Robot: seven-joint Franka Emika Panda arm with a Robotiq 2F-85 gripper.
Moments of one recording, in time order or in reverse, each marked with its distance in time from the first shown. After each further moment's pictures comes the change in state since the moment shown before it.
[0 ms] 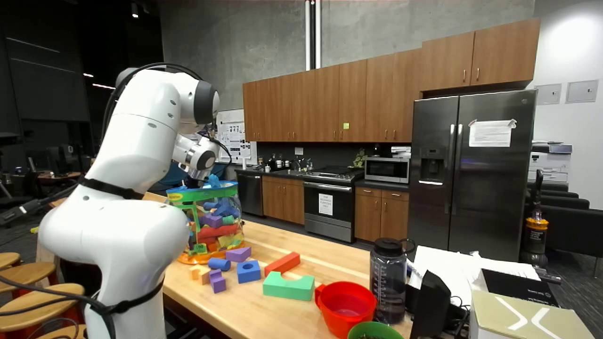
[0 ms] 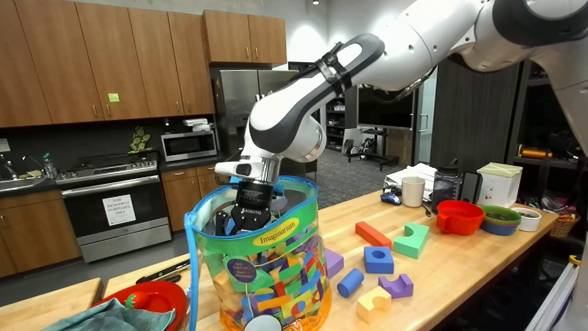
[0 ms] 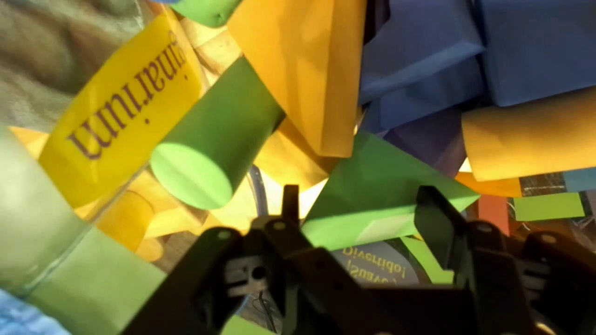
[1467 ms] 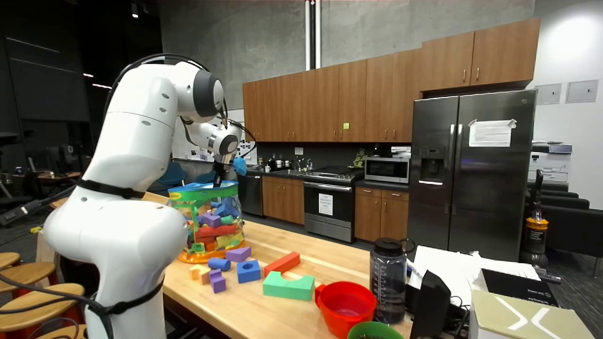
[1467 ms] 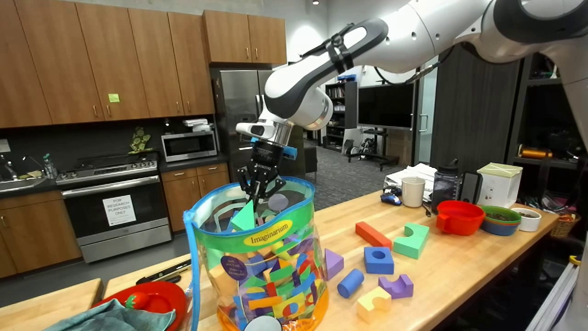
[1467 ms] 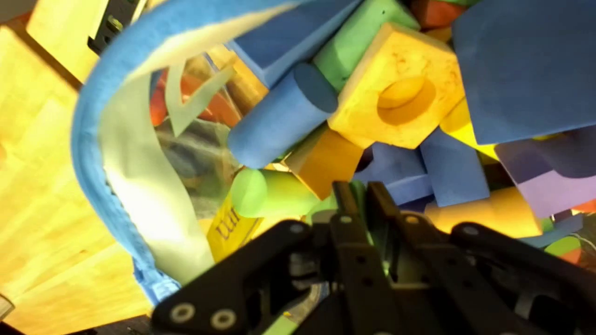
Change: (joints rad) arm -0.066 -0.069 -0.109 0.080 -0.014 -0.027 0.041
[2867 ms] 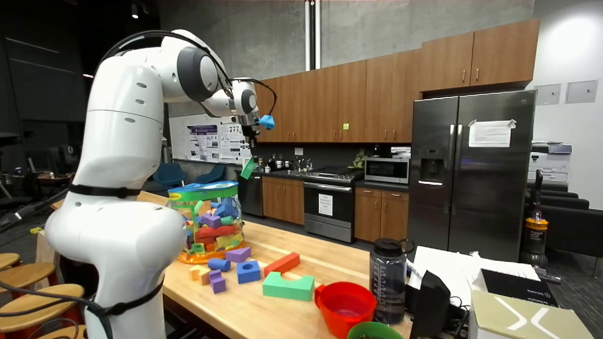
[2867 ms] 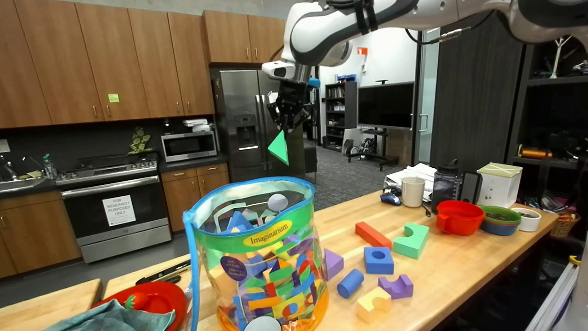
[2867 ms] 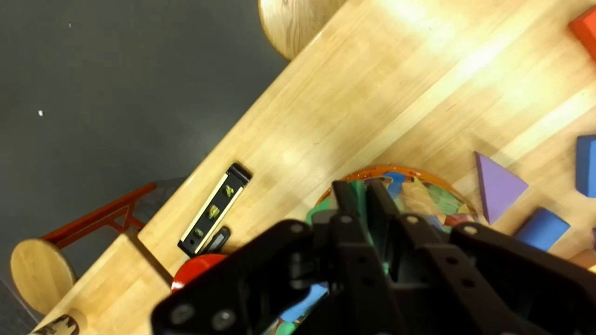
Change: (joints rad) arm -0.021 -0.151 -0.176 0.176 -0.392 -0.160 0.178
